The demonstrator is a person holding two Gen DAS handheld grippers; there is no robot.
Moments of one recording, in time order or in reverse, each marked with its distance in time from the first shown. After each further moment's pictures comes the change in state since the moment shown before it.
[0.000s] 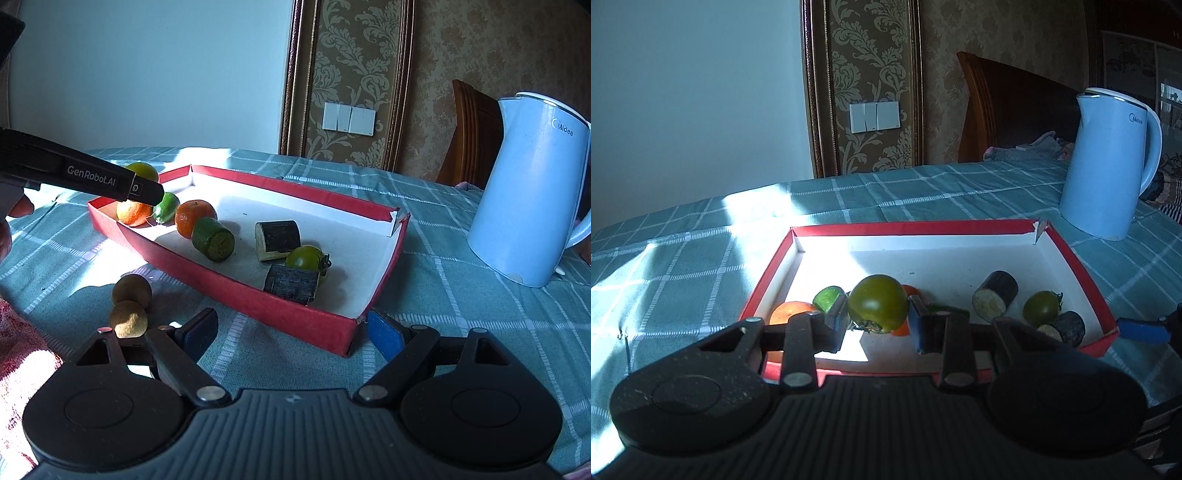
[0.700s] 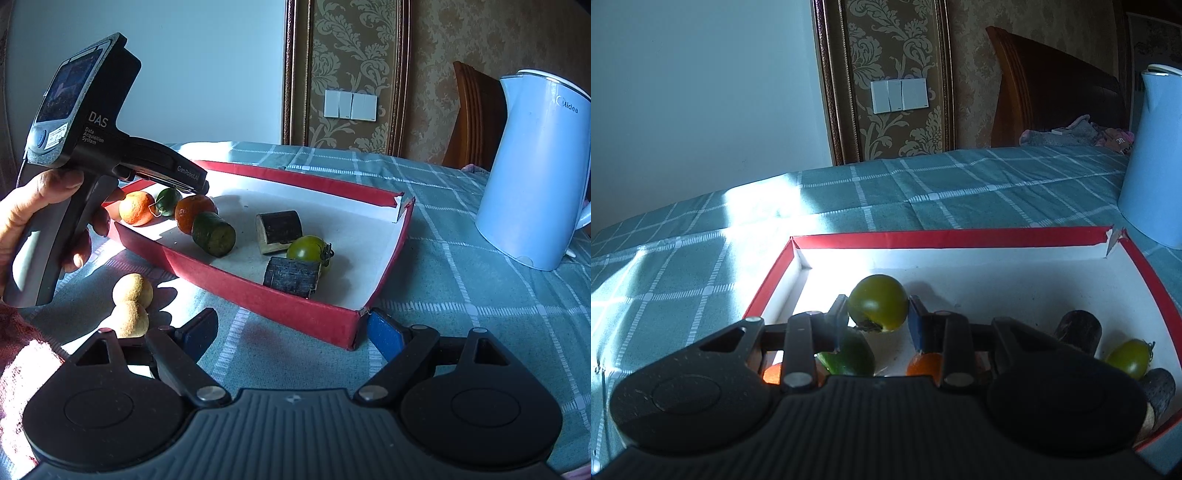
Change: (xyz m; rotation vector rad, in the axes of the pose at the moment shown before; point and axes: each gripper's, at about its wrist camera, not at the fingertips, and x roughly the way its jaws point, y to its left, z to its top) left arm 0.089 0.006 0.024 0.001 0.057 0.088; right arm 0.006 -0.007 0.000 0.044 0.035 0.035
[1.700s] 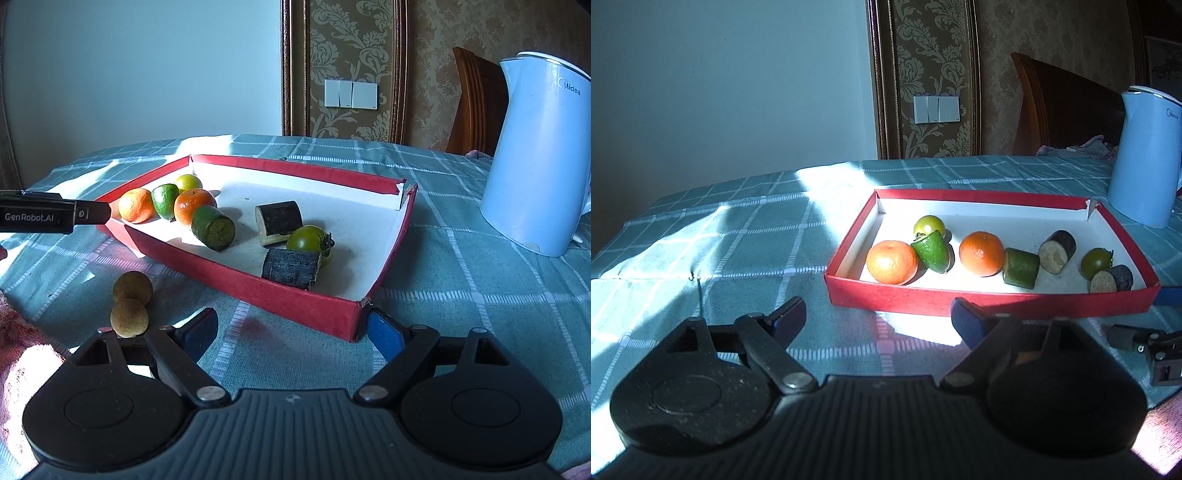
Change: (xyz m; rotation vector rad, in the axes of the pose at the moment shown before) left arm -0.124 0.043 -0.087 -0.076 -0.049 0.073; right arm 0.003 -0.005 0.000 0.031 0.026 0.024
